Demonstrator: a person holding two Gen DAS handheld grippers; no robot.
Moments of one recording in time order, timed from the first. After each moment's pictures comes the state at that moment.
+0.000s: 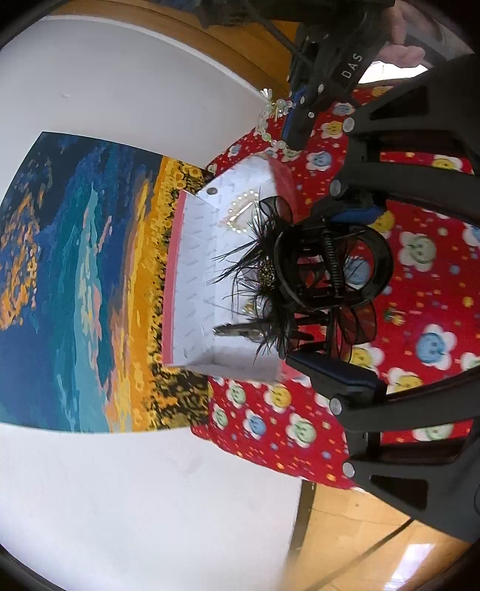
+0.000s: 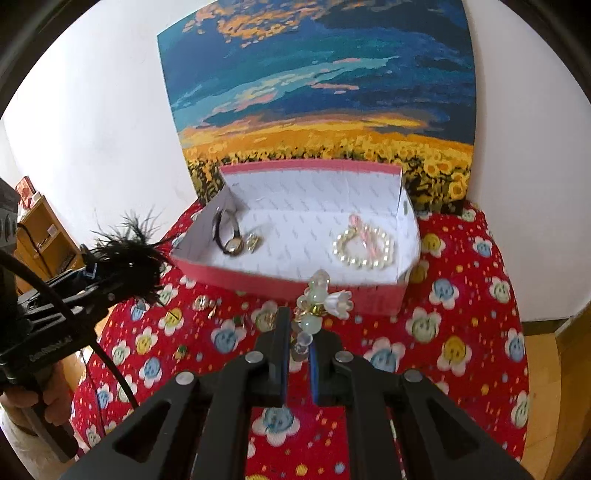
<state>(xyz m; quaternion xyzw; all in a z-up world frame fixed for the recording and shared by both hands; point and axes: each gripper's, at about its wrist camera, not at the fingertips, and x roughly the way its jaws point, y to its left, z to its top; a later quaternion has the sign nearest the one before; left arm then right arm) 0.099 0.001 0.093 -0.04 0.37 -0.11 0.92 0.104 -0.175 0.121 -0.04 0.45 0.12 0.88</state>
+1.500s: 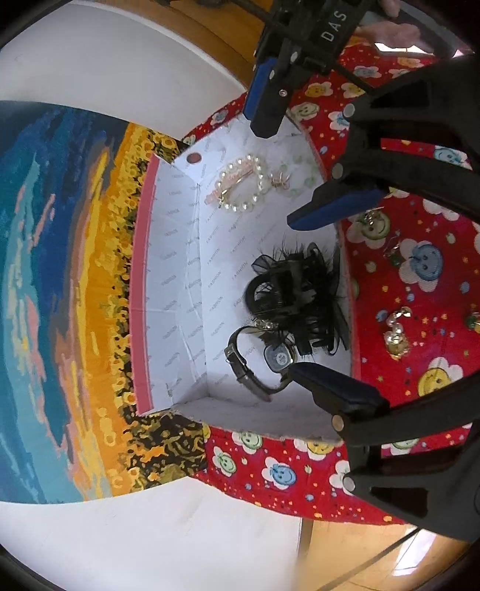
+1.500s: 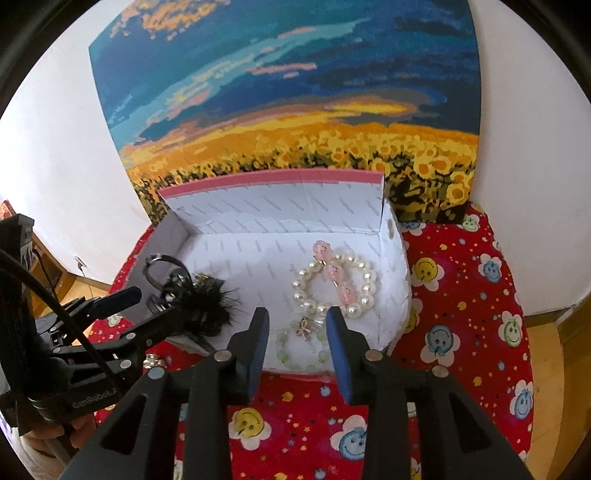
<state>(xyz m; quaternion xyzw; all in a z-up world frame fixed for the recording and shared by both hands) 0.184 -0.027 0.050 0.00 0.43 -0.12 0.90 0.184 -0.197 0.098 -0.01 0.47 0.09 0.88</state>
